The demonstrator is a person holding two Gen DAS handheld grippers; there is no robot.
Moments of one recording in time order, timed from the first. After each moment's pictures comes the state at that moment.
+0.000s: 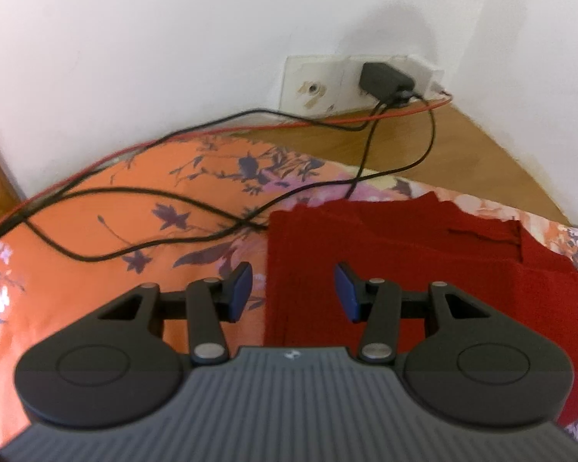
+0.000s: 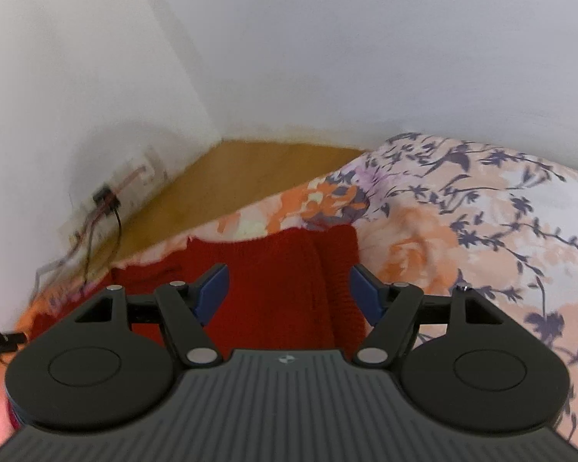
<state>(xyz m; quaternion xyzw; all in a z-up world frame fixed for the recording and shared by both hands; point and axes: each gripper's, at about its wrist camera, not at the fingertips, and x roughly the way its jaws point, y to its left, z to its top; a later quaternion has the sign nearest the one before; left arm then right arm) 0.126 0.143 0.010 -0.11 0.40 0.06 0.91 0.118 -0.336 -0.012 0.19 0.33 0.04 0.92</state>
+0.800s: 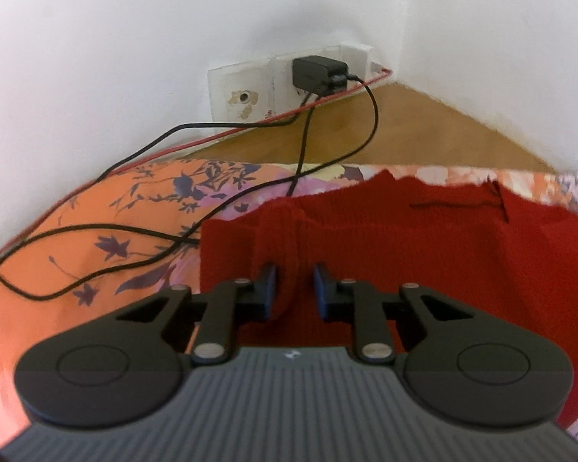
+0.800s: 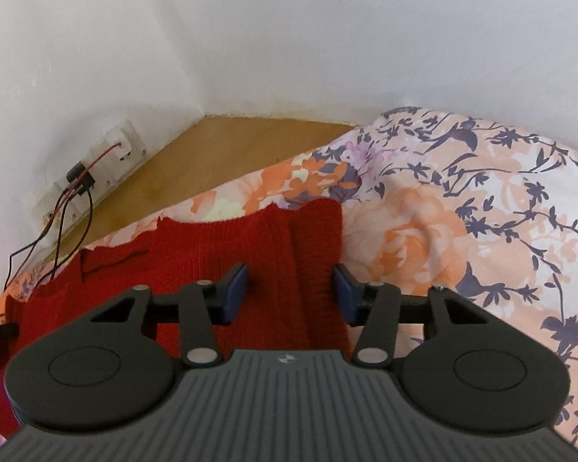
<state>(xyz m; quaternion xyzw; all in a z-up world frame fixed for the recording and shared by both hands) 0.127 0.092 -0.009 -0.02 0.36 0.02 0.93 0.140 -0.333 -0.038 0.19 0.34 0.03 0.92</state>
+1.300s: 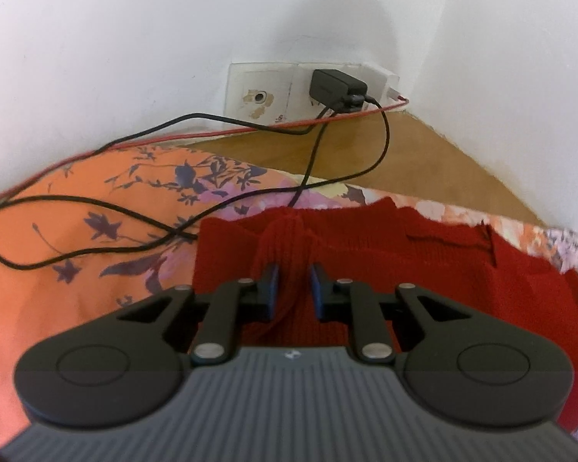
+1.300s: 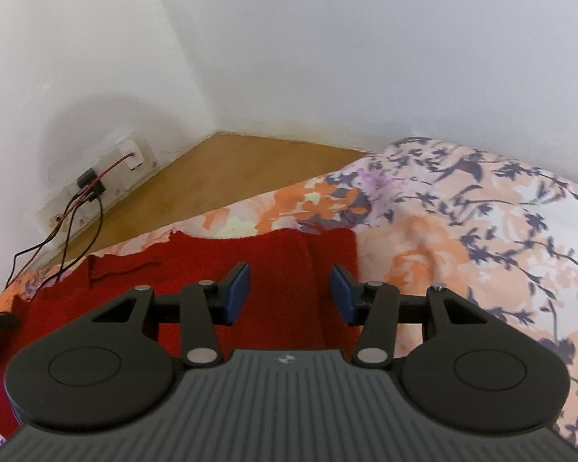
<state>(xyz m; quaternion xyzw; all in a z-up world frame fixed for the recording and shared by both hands) 0.132 0.114 -0.011 -0.11 0.35 0.02 0.93 0.136 -0.325 -0.023 0.16 0.32 0.04 0.93</state>
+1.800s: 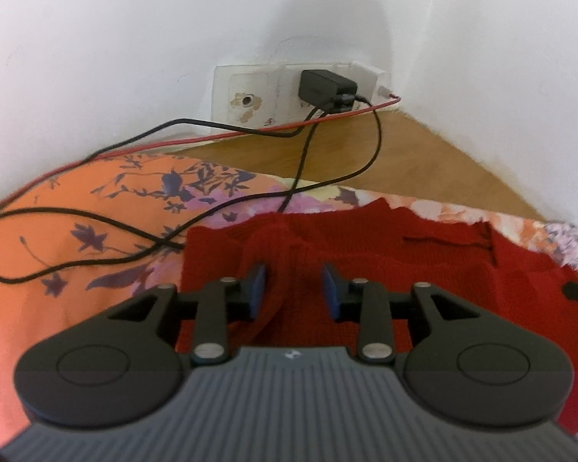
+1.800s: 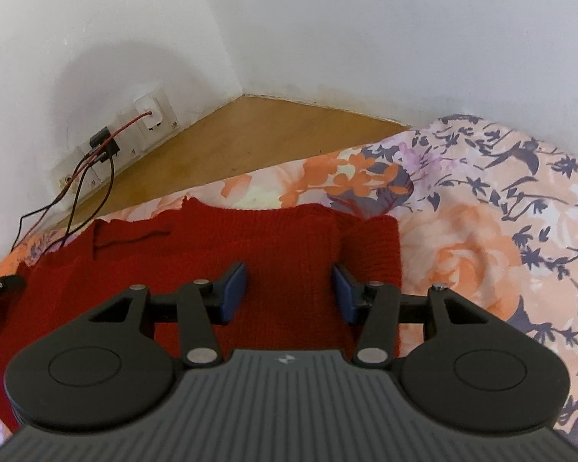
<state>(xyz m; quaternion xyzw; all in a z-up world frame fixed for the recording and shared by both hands) 0.138 0.104 -0.017 -0.08 0.34 0.02 0.94 0.163 -0.315 -0.044 0.14 0.35 0.09 0.92</state>
